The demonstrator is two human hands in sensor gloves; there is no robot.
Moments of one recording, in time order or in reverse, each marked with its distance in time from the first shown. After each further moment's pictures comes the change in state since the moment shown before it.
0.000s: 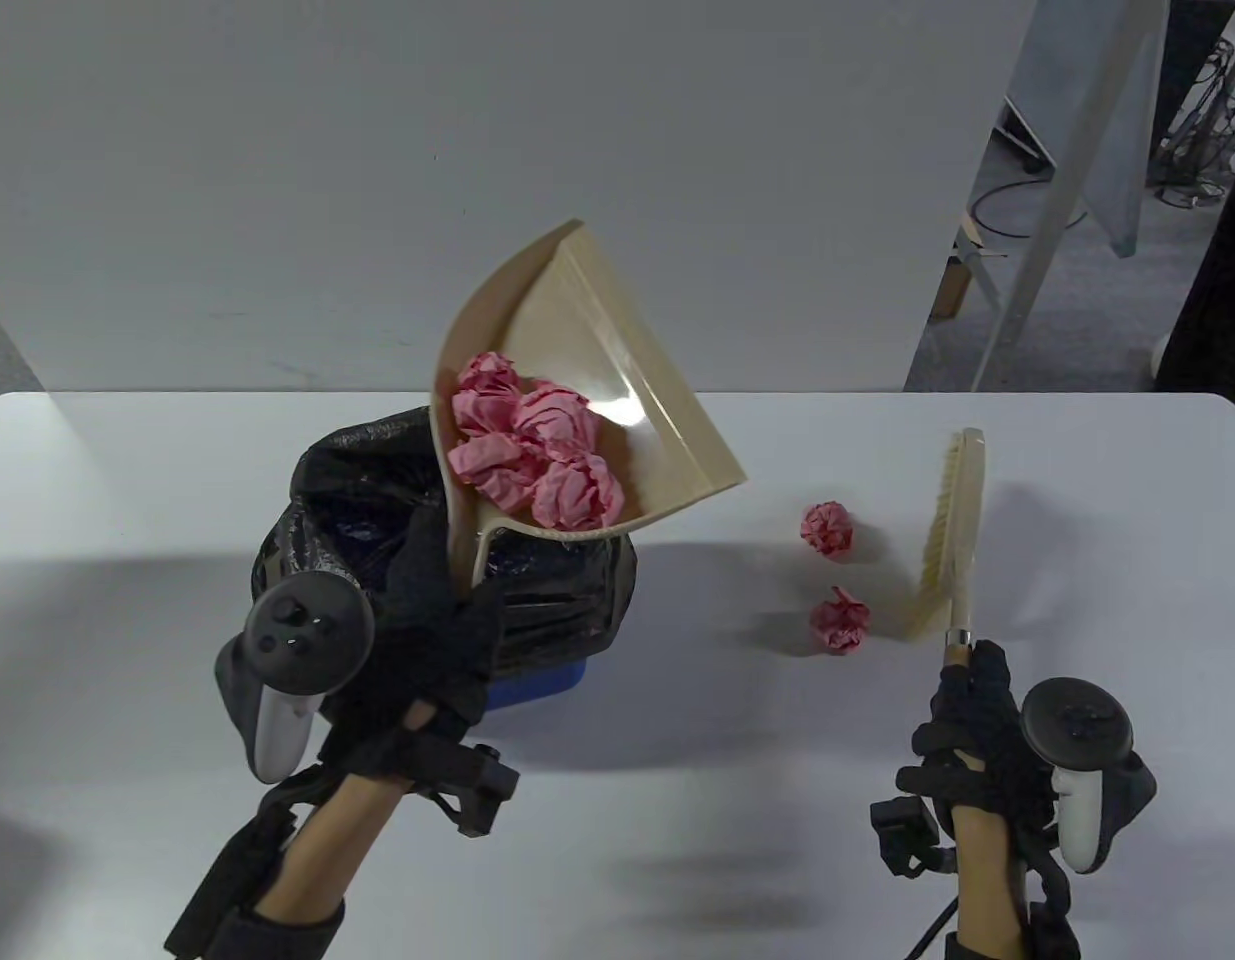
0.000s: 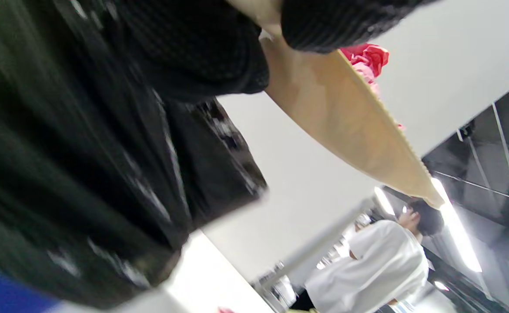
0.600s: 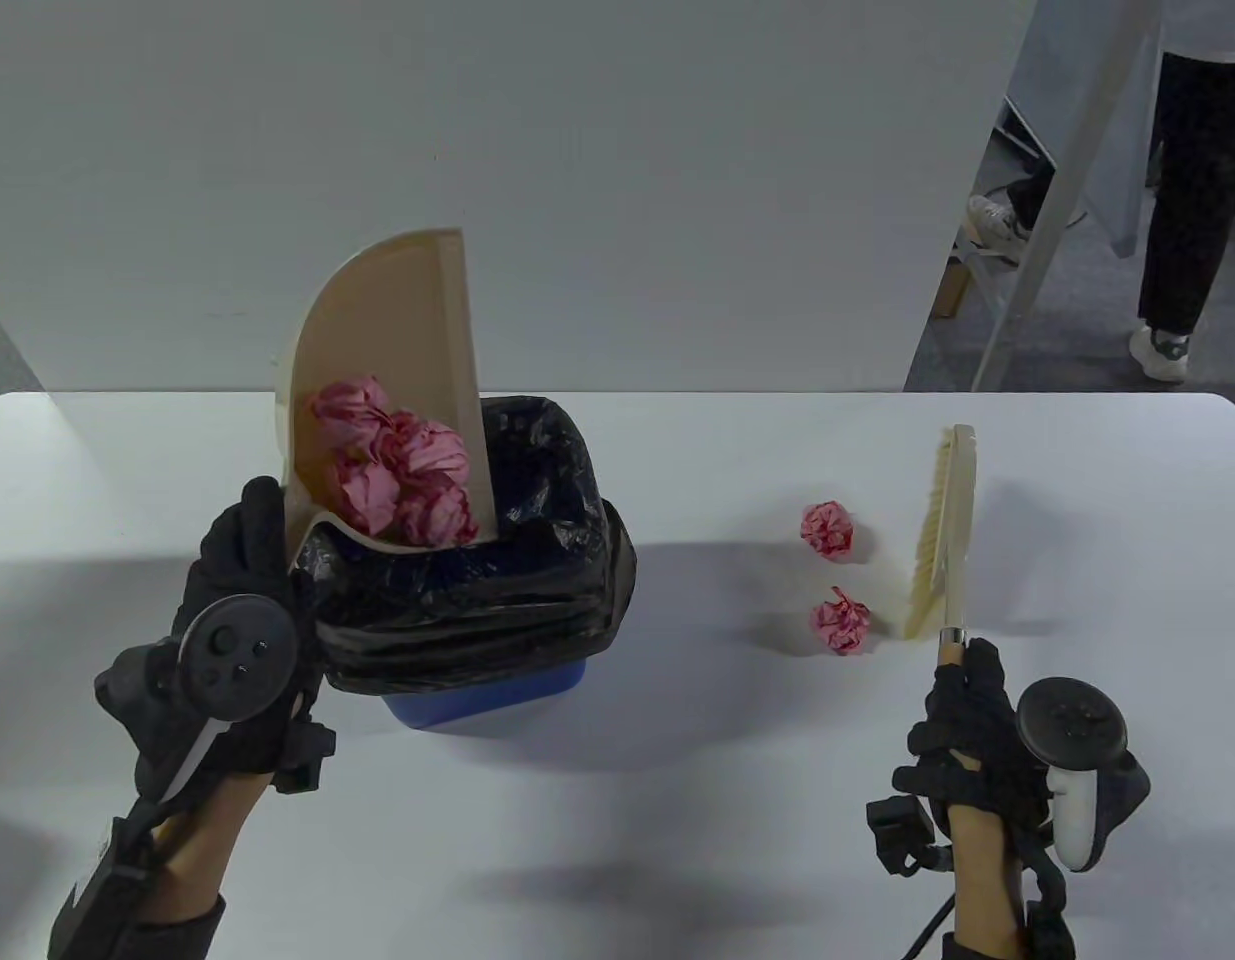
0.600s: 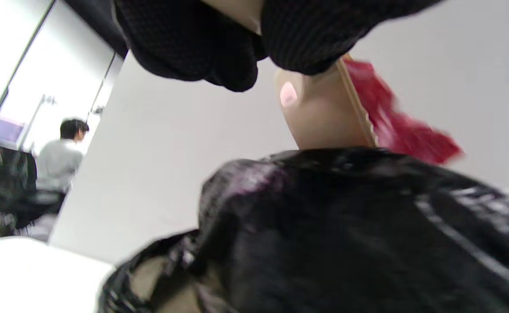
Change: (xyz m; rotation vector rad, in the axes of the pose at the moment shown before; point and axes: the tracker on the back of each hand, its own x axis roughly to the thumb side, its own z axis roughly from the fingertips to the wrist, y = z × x) left_hand -0.032 0.053 0.008 0.352 -0.018 -0.796; right_hand 0.000 0.003 0.000 0.004 -0.005 -0.007
